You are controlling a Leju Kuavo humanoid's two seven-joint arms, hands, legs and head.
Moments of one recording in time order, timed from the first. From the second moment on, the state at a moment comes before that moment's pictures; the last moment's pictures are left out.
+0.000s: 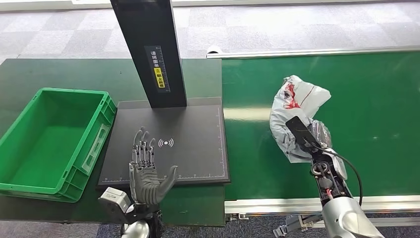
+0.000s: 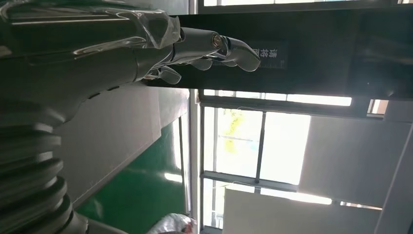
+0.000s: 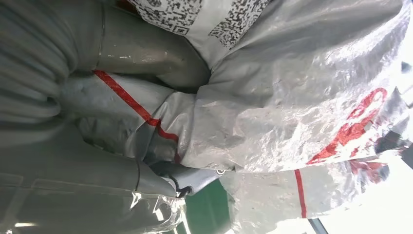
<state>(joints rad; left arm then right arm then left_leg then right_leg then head) -0.04 -0.17 -0.29 -1.34 0.04 0.41 -0.70 -0.66 -0.07 -0.10 -0.44 0.79 -0.24 -0.21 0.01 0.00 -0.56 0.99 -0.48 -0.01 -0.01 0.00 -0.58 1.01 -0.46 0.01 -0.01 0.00</state>
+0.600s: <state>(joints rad) -0.03 -0.17 -0.24 -1.41 0.01 0.43 -0.70 -0.53 -0.04 0.01 -1.03 0.69 -0.20 -0.19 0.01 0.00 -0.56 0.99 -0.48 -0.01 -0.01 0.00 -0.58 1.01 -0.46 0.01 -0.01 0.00</state>
